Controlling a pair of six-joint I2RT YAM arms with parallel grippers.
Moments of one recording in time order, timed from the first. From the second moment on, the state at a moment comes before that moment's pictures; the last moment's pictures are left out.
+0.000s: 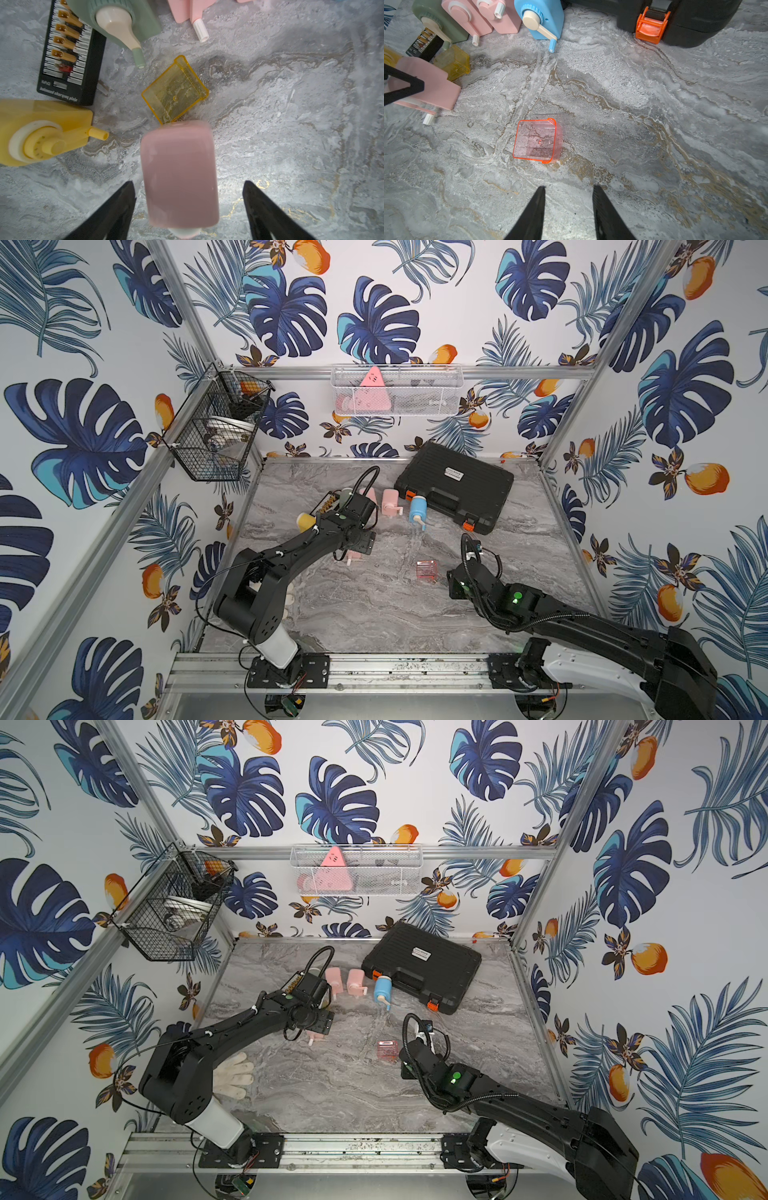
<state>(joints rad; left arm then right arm) -0.42 1.64 1.12 -0.66 -0.22 -0.21 0.93 1.00 0.54 -0.39 0.45 0.77</state>
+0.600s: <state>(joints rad) -0.37 1.71 1.14 -0.65 -0.16 -0.21 0.93 1.00 0.53 -0.39 0.44 0.77</state>
